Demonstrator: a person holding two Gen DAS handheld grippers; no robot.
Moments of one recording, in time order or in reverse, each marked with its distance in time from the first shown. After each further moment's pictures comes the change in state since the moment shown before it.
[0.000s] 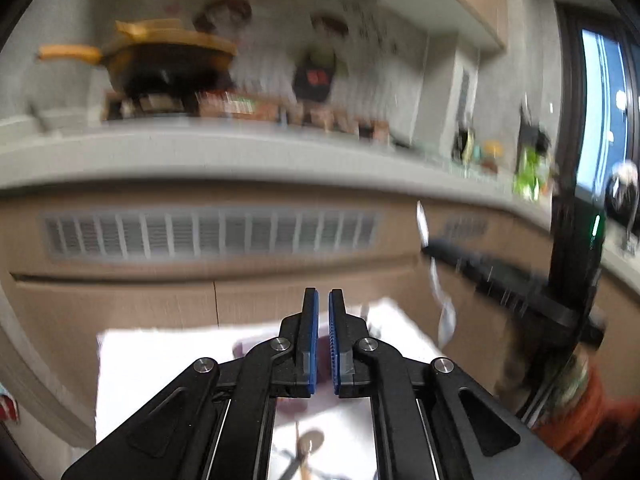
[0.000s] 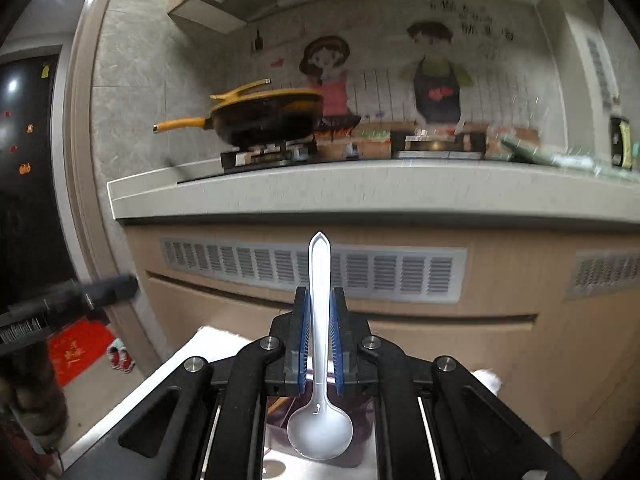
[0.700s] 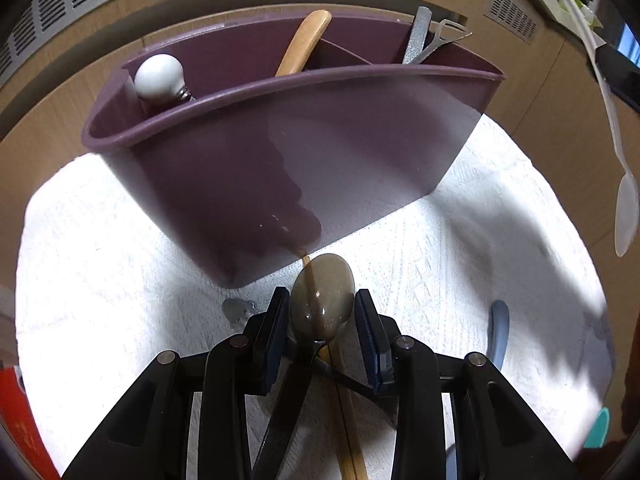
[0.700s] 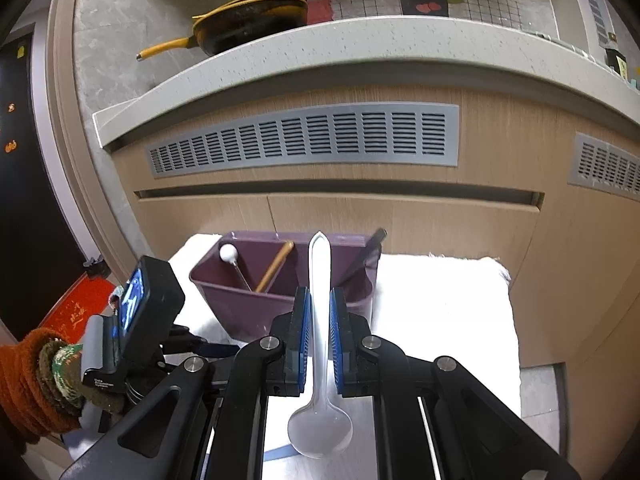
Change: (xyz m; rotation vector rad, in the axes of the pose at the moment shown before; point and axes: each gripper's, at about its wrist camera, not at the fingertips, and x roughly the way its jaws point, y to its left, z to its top) left arm 0.162 0.011 -0.143 0.064 0.575 0.069; right arm 0.004 -0.007 -0.100 0.042 0.229 -0.037
